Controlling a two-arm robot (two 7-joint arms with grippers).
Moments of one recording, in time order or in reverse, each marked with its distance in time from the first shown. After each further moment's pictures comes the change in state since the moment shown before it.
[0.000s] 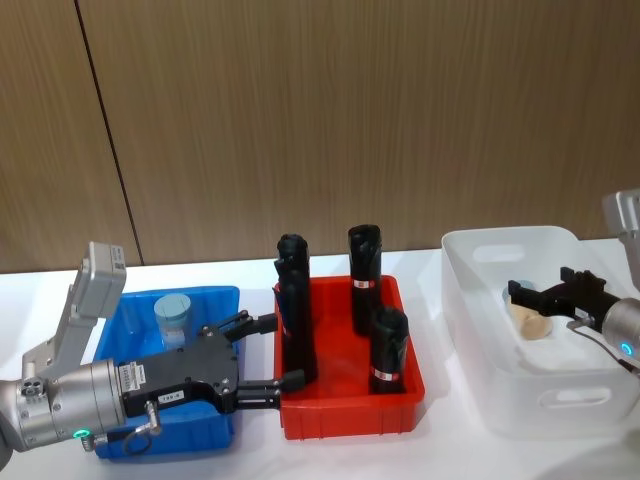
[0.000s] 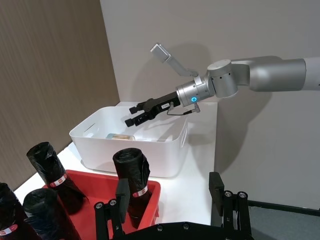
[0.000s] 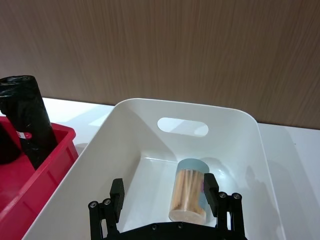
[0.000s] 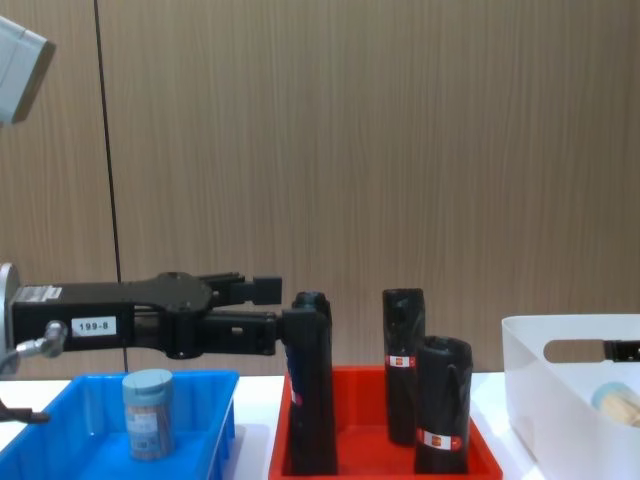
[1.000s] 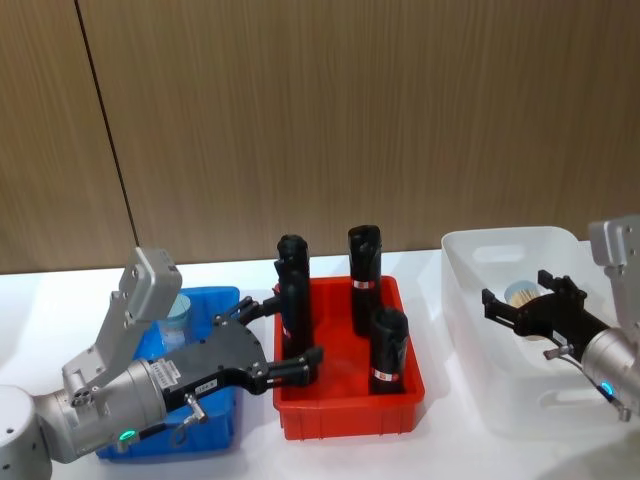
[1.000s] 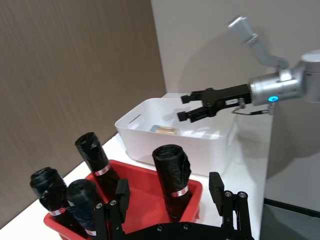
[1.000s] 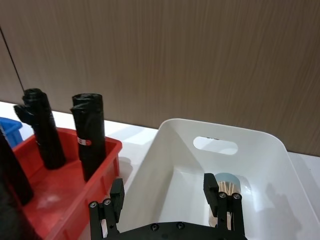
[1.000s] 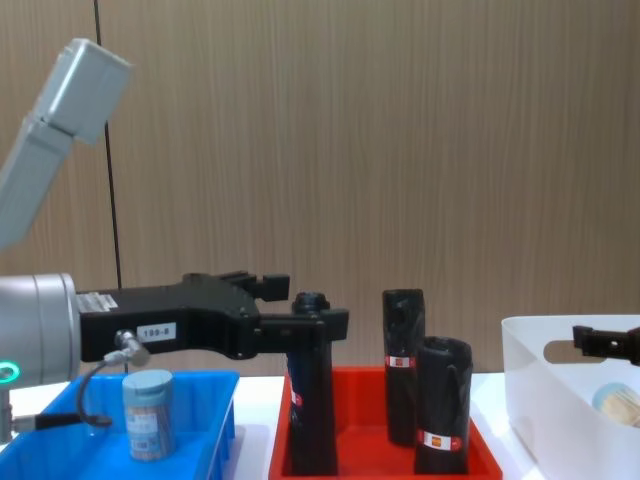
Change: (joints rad) left arm 0.056 -0.030 0.044 -0.099 0.089 -0.007 0.337; right arm -0.238 -0.001 -0.001 -0.338 -0.012 -0.082 -0.101
